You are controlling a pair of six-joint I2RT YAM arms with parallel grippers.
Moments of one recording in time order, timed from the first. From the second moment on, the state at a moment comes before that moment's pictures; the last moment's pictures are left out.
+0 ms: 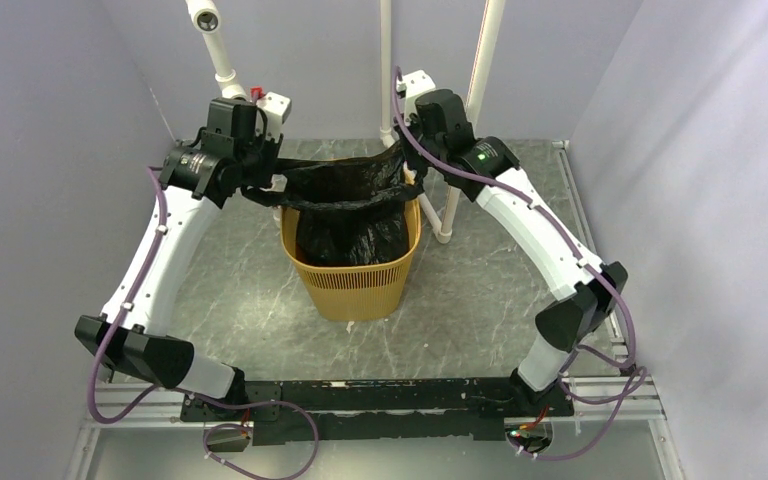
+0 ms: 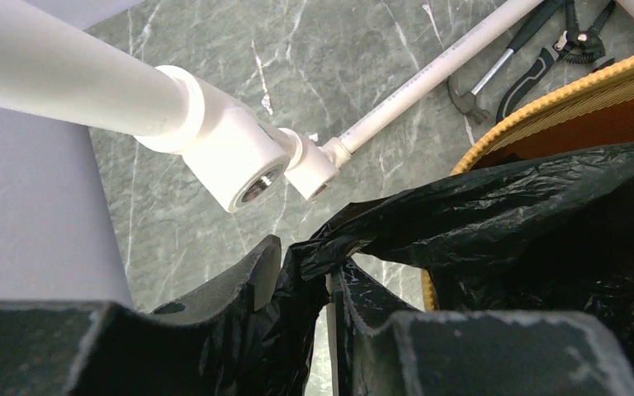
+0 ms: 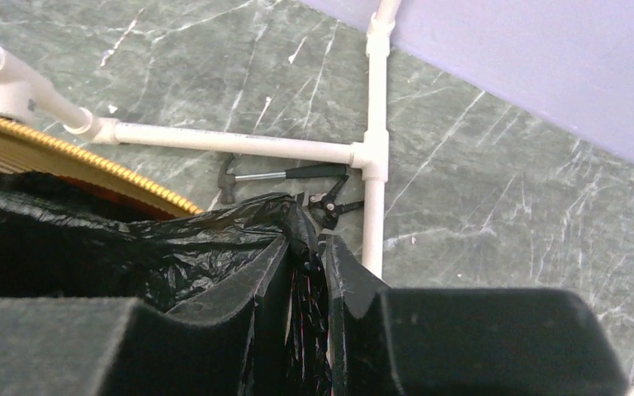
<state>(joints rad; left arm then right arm) -0.31 1.45 1.75 -0.96 -0.15 0.13 0.62 1.67 1.89 -0.70 0.20 0.02</state>
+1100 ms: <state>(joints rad) -0.27 1.45 1.57 -0.89 -0.15 0.06 0.60 1.75 1.87 -0.72 0.28 0.02</state>
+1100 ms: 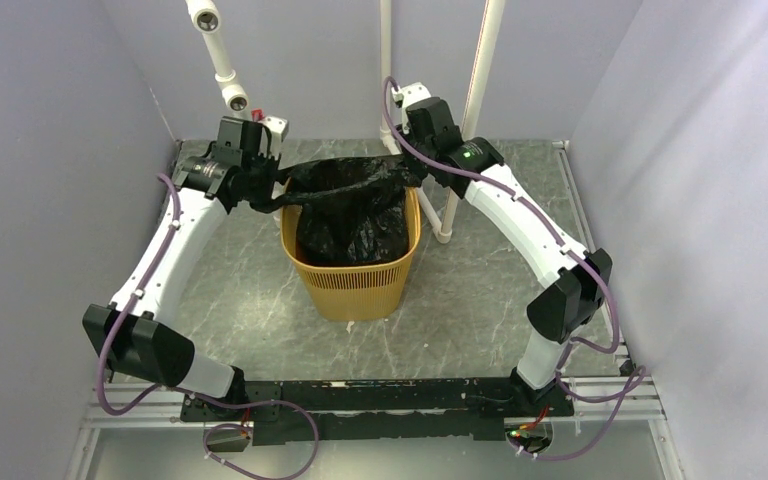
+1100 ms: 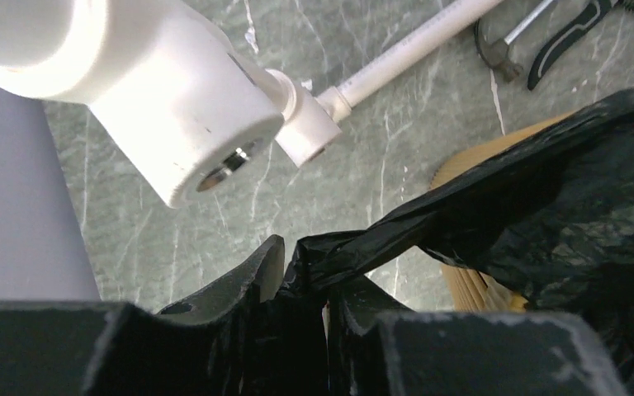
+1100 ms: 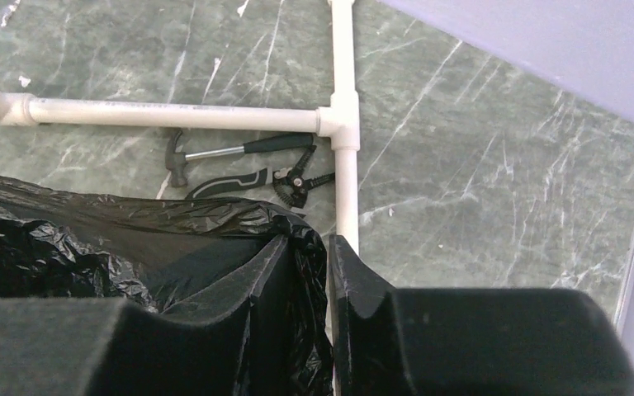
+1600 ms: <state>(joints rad) -0.27 1.37 1.48 -0.92 -0.06 0.01 0.59 1.74 1.84 -0.74 0.26 0.02</state>
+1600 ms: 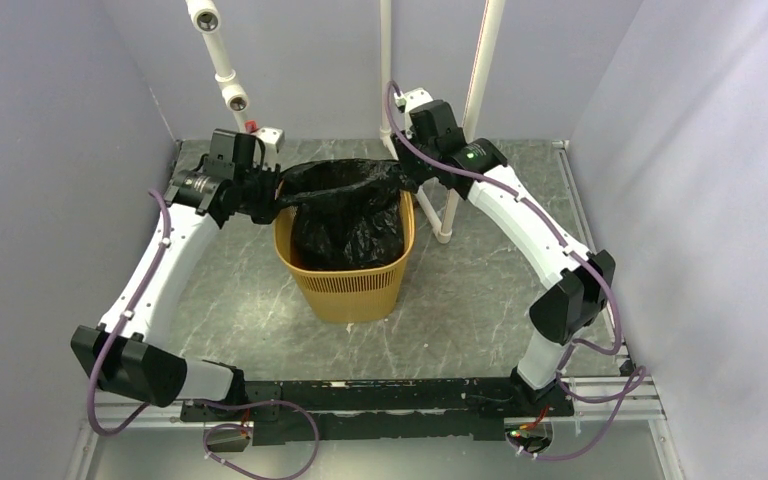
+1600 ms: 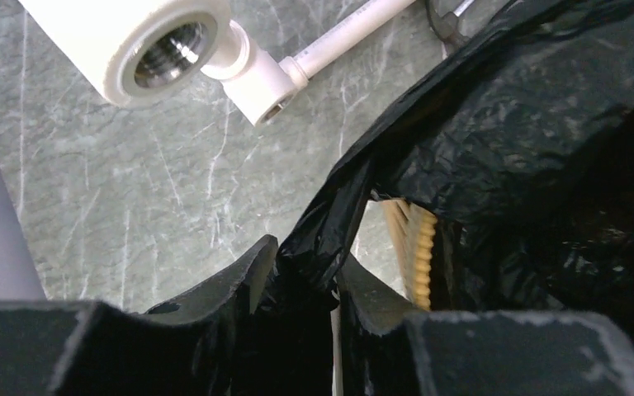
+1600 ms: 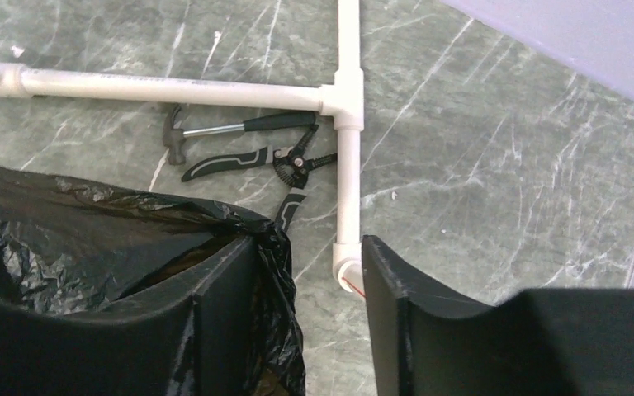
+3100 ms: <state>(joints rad) -0.26 1.32 1.37 -0.83 0.26 -0.01 0.59 1.03 1.11 -0.67 -0.18 0.37</state>
